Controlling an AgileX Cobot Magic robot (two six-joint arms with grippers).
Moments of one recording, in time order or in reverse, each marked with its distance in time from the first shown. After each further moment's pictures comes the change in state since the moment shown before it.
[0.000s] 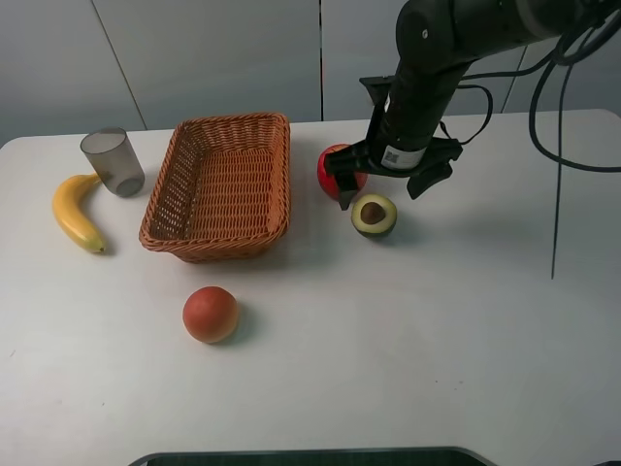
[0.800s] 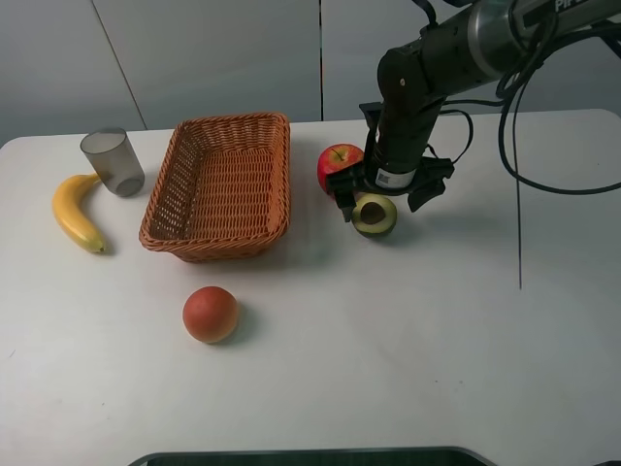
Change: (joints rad) left arm 0.000 0.000 0.000 0.000 0.000 0.000; right arm 0.002 0.114 -0.015 -0.088 -0.089 0.126
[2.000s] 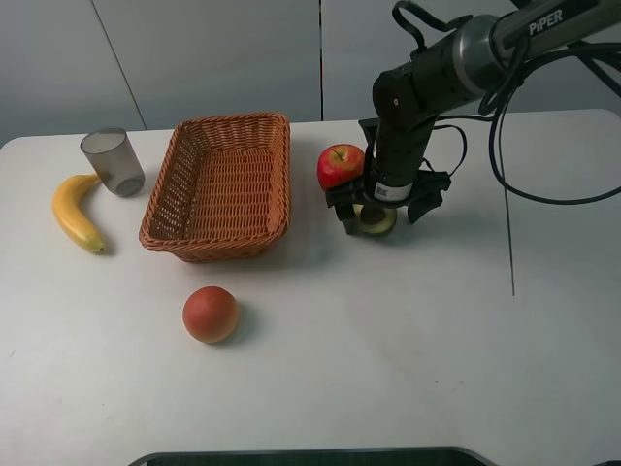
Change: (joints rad) left arm 0.000 0.000 0.000 0.000 0.000 0.000; right arm 0.000 0.056 0.000 -0.011 -0.014 0.019
